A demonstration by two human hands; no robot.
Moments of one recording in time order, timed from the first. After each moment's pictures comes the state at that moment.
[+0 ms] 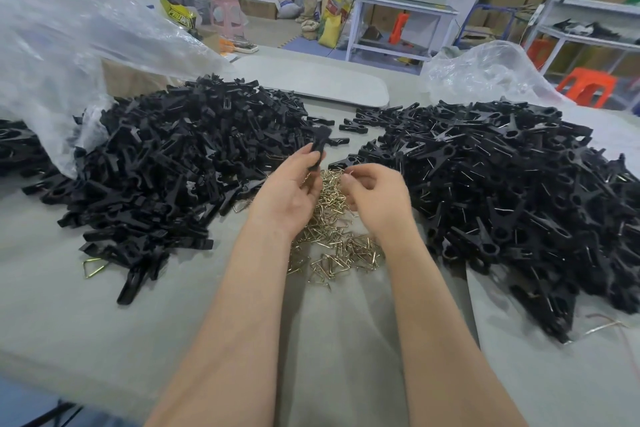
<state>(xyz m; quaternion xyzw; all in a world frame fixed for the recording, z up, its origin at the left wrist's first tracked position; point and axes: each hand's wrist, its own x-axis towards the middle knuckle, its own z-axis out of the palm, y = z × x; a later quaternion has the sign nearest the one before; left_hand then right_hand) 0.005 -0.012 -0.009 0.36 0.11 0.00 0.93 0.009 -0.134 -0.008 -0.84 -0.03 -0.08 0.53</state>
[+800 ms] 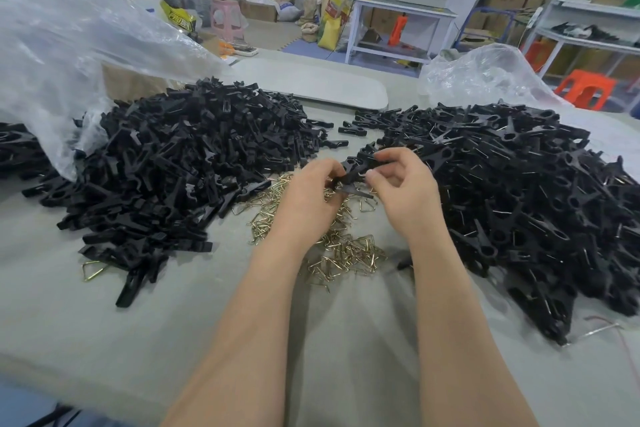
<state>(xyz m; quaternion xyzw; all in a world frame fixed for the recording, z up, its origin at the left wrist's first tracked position) 0.004 -0.025 -0.026 0.88 -0.07 0.18 0.43 0.017 -0.167 -0.007 -0.83 -0.08 -0.17 0.52</state>
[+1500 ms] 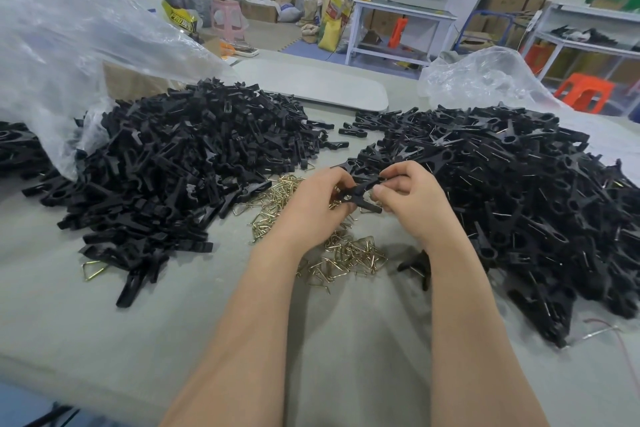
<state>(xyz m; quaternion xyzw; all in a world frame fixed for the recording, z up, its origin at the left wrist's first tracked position) 0.002 -0.023 -0.025 0.88 -0.11 0.11 0.44 0.018 -0.184 -0.006 -0.84 -0.06 -0.06 0.53</state>
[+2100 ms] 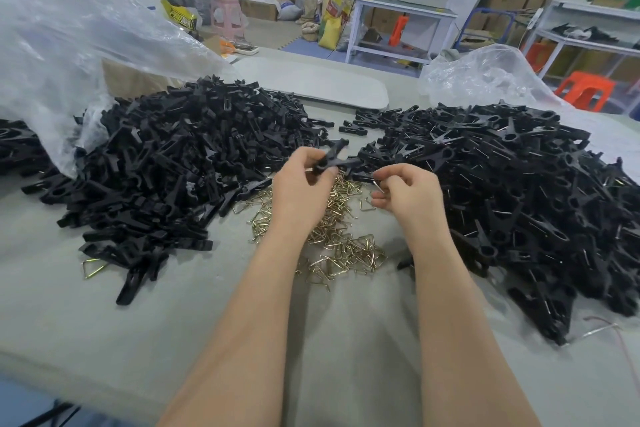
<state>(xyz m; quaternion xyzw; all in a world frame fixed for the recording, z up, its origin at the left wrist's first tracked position) 0.007 -0.022 -0.019 0.79 0.04 0.20 0.58 0.020 -0.169 -0.008 -0.80 0.03 -0.10 0.60</state>
